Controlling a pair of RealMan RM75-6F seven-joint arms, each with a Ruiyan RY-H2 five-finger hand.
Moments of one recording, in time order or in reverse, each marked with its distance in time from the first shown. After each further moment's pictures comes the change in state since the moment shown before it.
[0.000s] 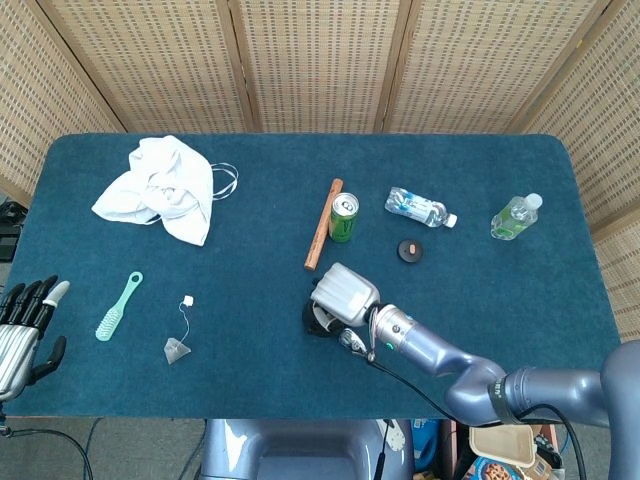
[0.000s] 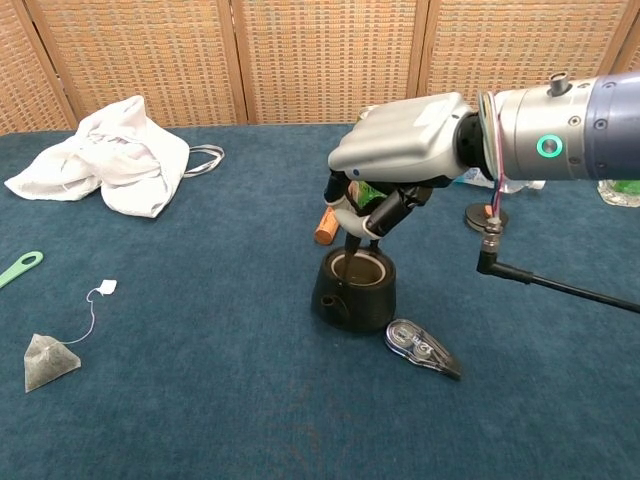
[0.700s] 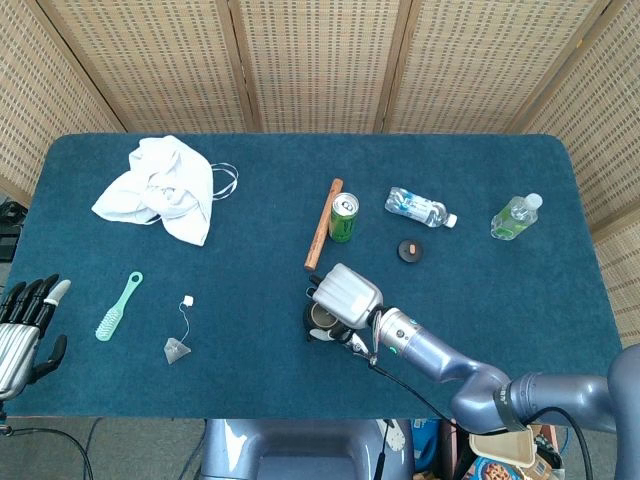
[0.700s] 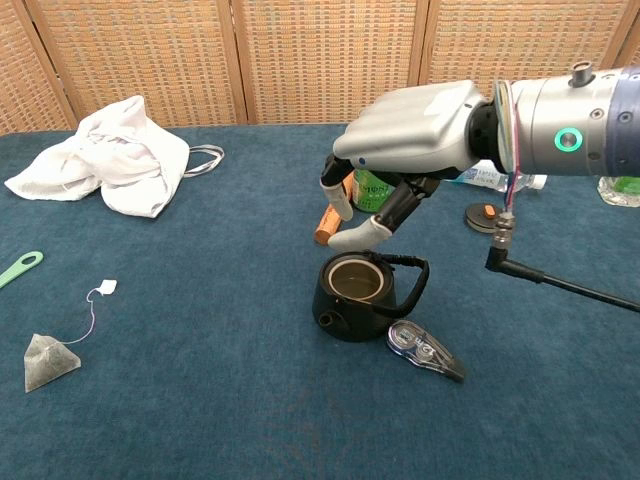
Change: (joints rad) left arm -0.005 0.004 -0.004 -0.003 0.005 -0.001 0.005; right arm -0.025 0.022 -0.004 -0.042 -0.019 0.059 -0.011
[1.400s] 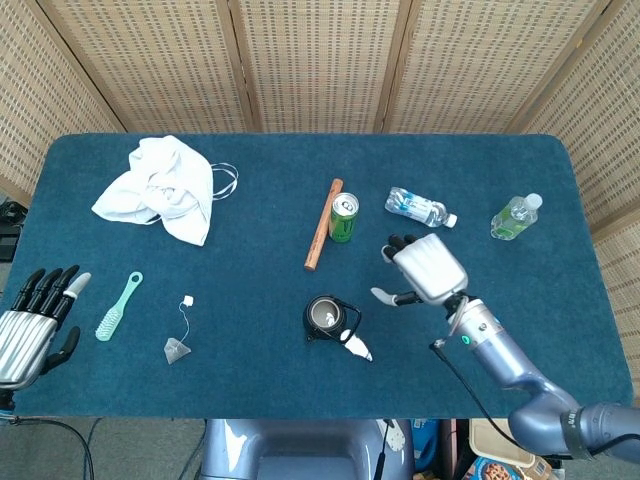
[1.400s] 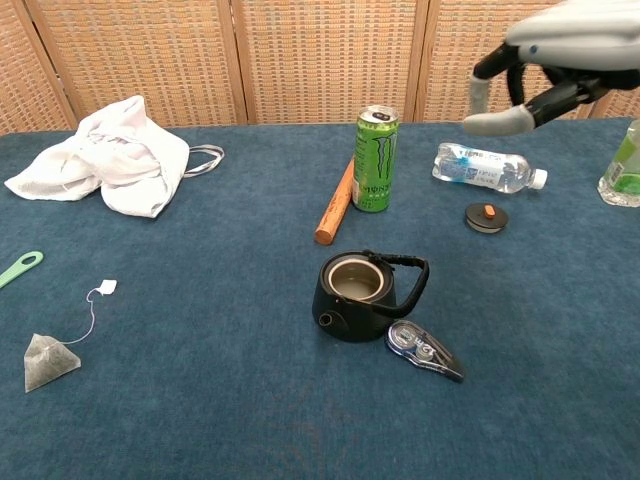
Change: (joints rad) left arm -0.057 0.042 -0.011 -0.030 0.056 -0.039 0.060; right arm -0.248 0.191 -0.007 -0.071 -0.037 0.284 0.186
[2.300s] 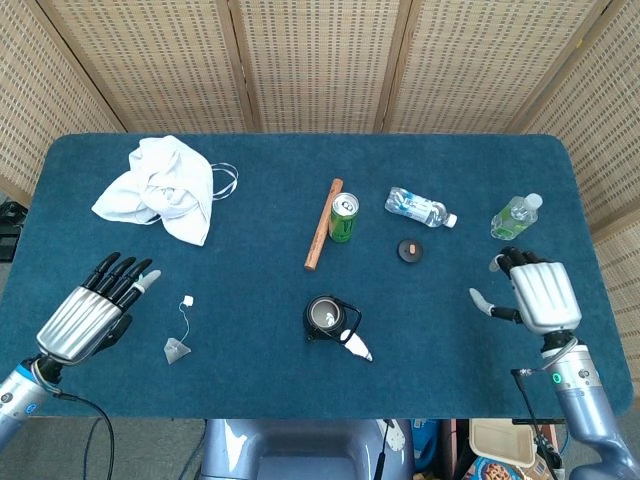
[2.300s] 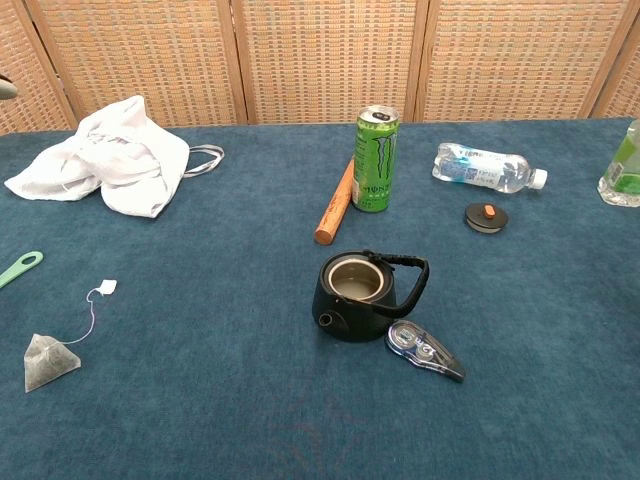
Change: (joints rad) left arm -0.194 0.009 -0.014 0.008 0.136 -0.170 0.050; right arm -0.354 0.101 -0.029 -0.054 -0.028 0.265 0.075
